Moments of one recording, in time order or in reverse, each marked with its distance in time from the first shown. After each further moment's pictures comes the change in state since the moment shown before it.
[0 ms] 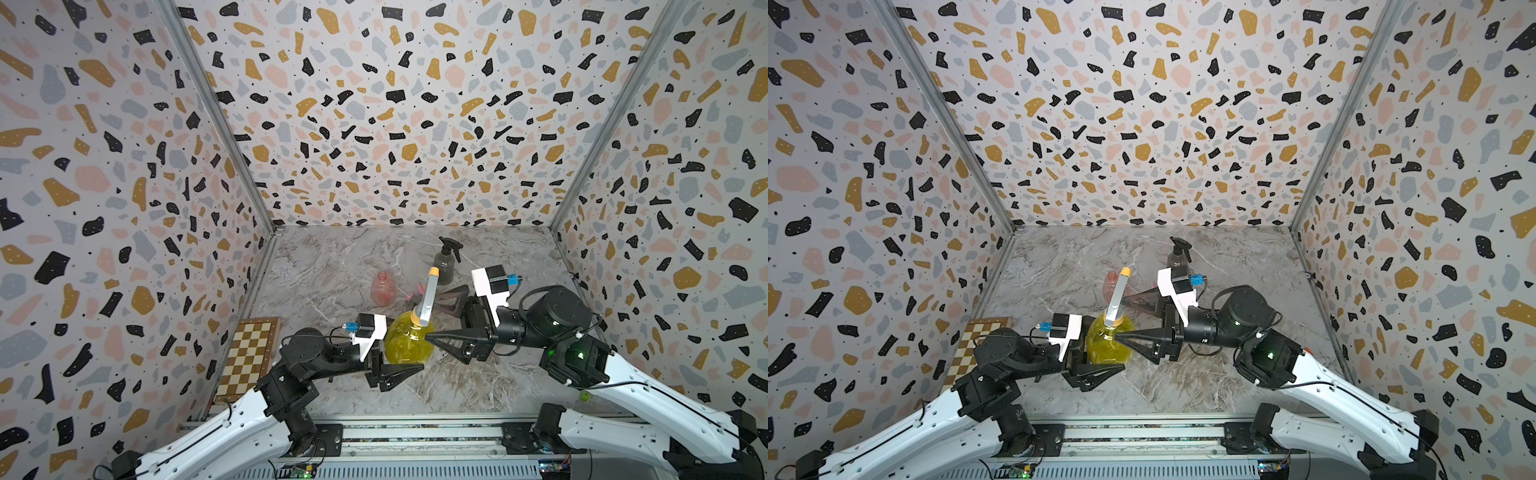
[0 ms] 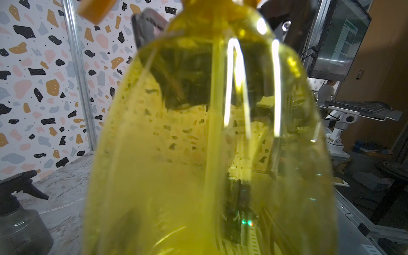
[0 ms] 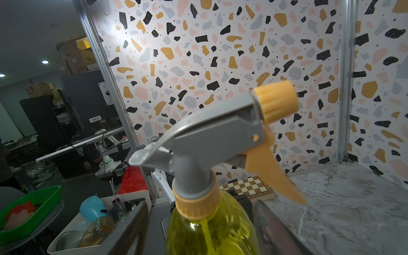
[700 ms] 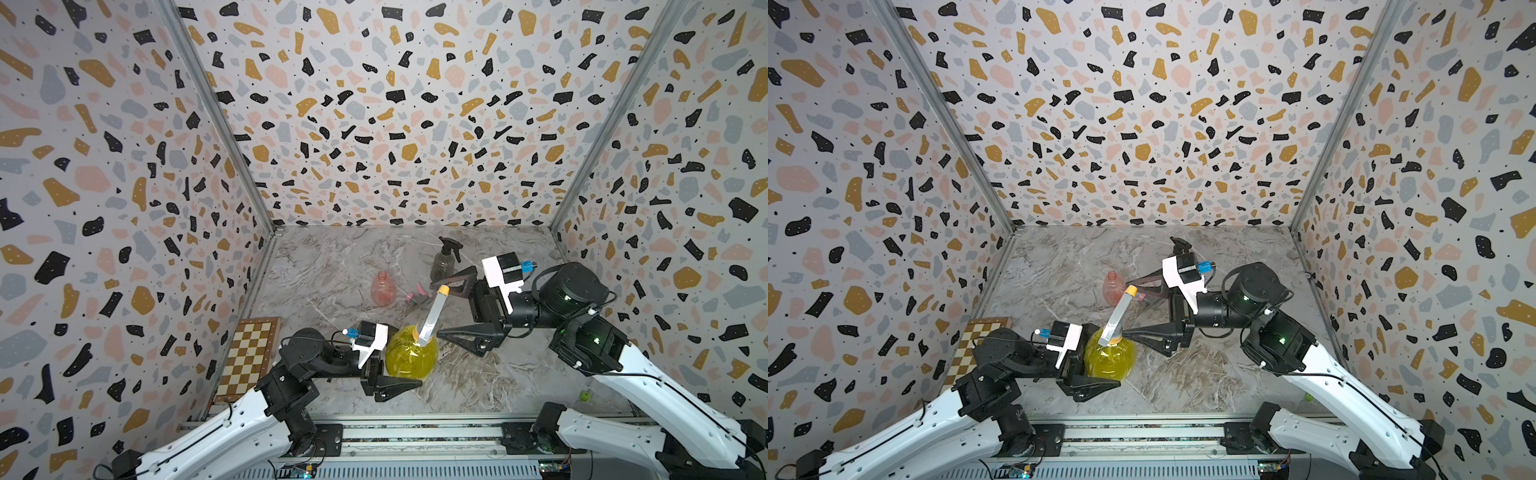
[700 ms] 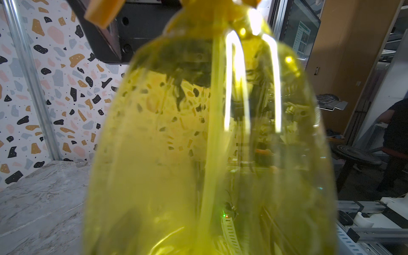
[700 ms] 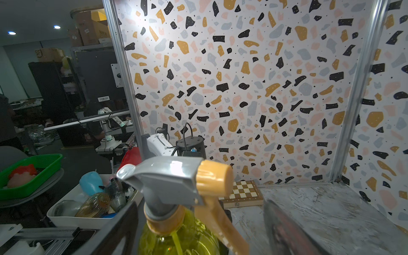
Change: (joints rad) left arm 0.000 0.004 0.000 0.020 0.154 -0.016; right arm -0.127 0.072 0.163 -0.121 -0.233 -0.130
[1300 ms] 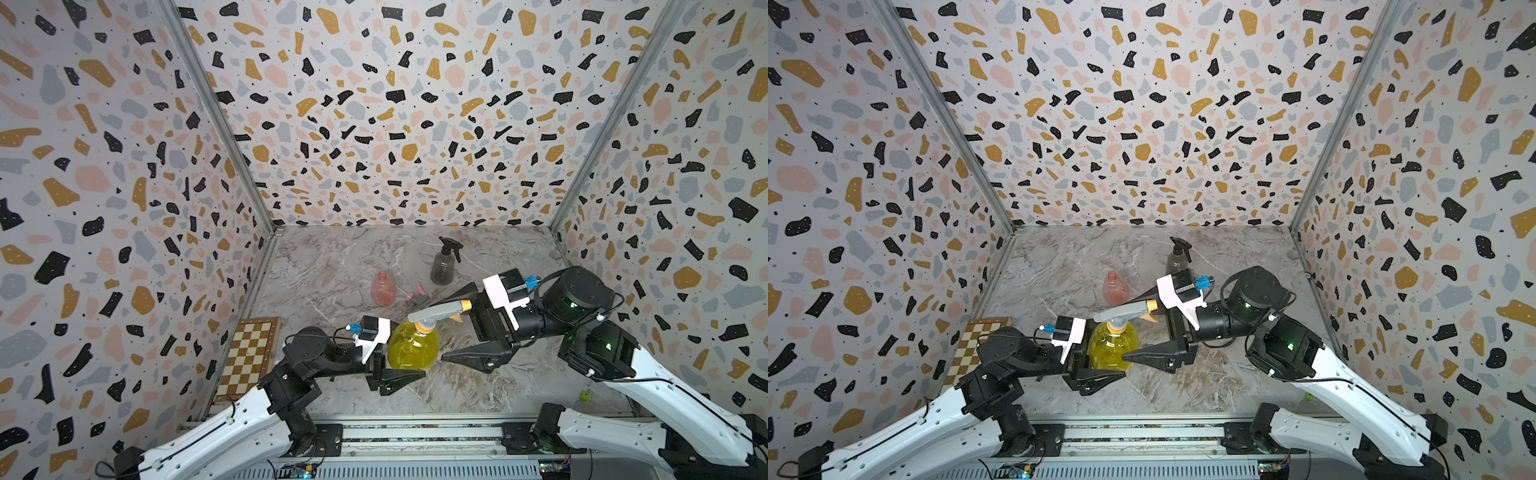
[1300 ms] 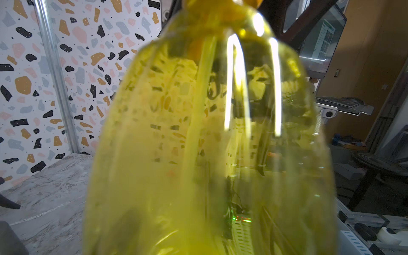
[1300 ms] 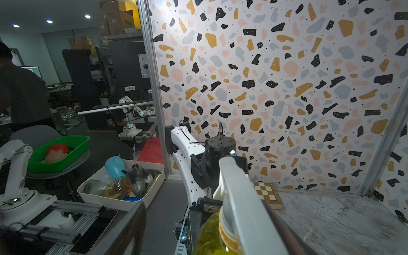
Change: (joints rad) left arm 0.000 0.021 0.000 0.005 -0.095 -0.005; right arm 0.116 -0.017 0.049 -0.102 -0.012 -0.060
